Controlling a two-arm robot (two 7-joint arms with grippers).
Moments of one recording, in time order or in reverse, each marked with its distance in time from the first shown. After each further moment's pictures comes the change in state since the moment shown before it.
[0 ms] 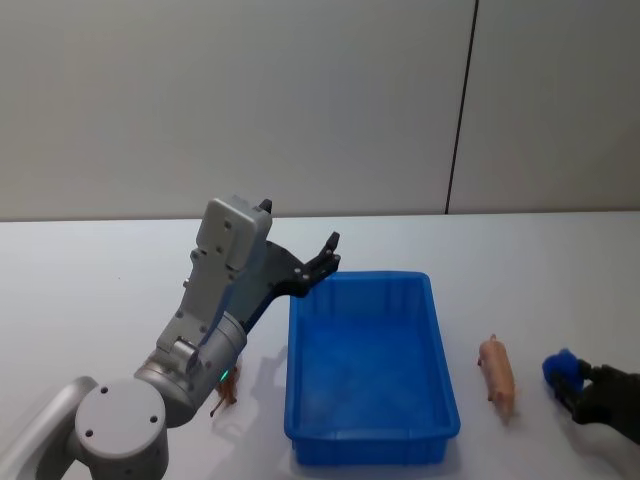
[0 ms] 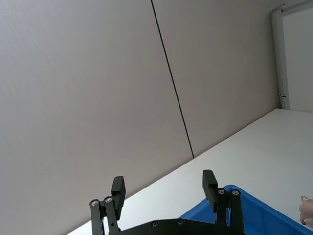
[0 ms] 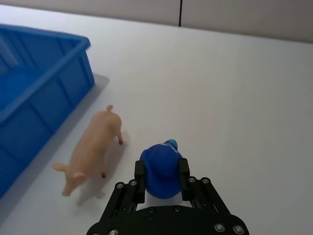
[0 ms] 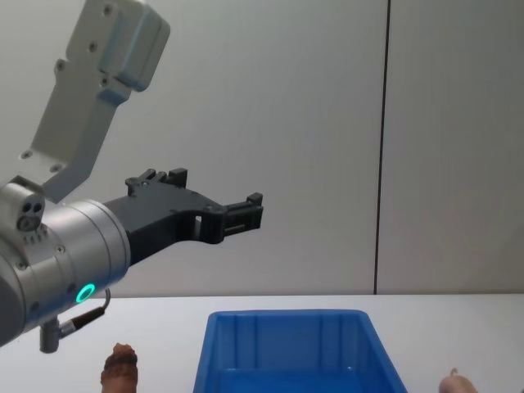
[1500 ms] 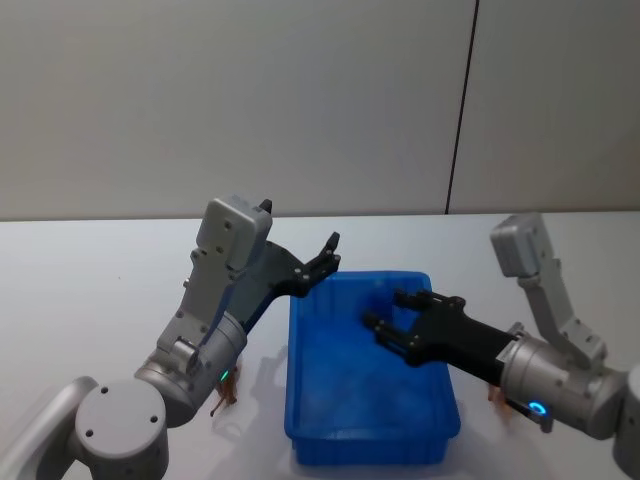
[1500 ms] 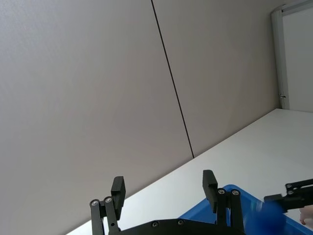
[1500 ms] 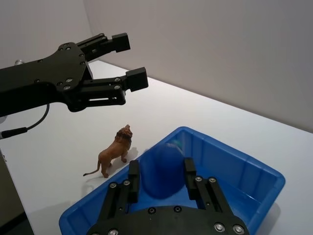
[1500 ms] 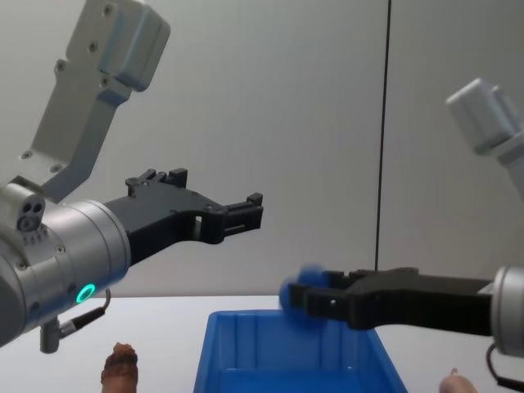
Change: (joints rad) left arm 0.000 0.000 0.000 0.000 0.000 0.000 0.000; right arm 0.192 -0.188 -0.150 -0.030 -0.059 -0.022 0.299
